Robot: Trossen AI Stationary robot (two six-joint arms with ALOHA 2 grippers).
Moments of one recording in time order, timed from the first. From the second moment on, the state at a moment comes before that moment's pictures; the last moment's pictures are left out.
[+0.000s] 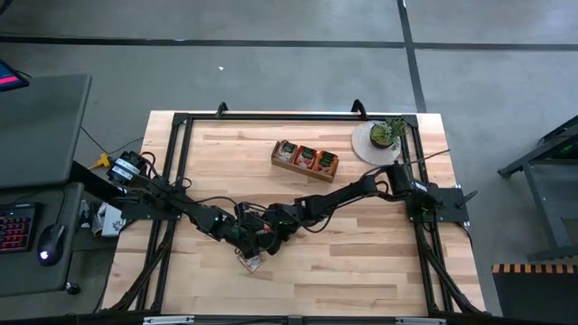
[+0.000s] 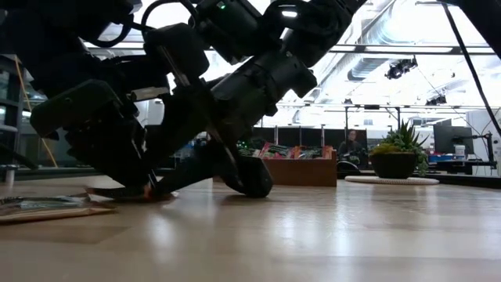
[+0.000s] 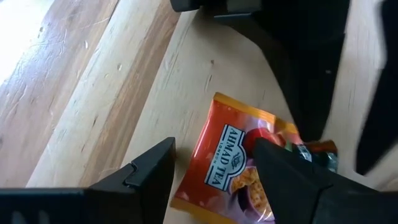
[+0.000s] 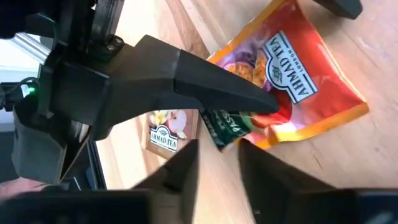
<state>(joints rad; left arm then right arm) -0.46 1.72 0.68 -0.09 -0.39 -0.66 0.16 2.30 1.46 -0.01 -0.29 0.99</state>
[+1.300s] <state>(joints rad) -0.46 1.72 0.70 -0.12 -0.37 -0.69 0.28 2.19 1.45 -0.04 -0.13 -0.09</state>
